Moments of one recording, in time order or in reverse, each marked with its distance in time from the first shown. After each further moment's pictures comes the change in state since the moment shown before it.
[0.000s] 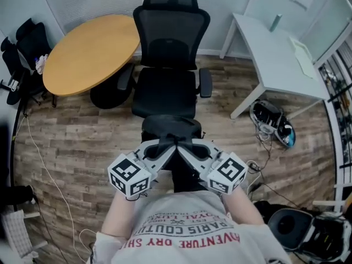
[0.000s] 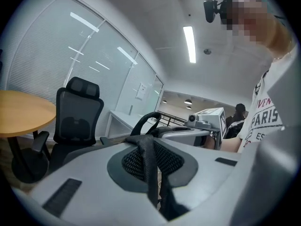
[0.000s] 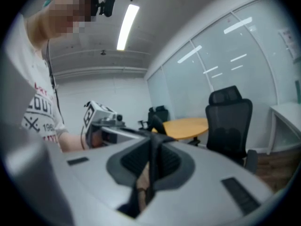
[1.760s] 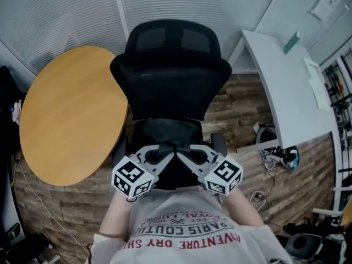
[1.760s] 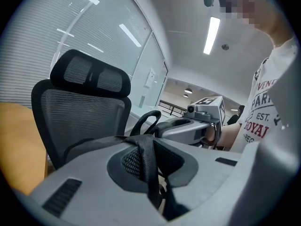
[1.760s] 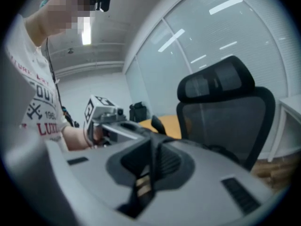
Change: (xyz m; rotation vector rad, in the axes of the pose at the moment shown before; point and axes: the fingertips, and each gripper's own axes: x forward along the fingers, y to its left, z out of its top) left arm 0.213 0.433 0.129 0.029 0.200 -0.102; right arm 0.284 -0.404 0.081 0.103 0.087 -0.081
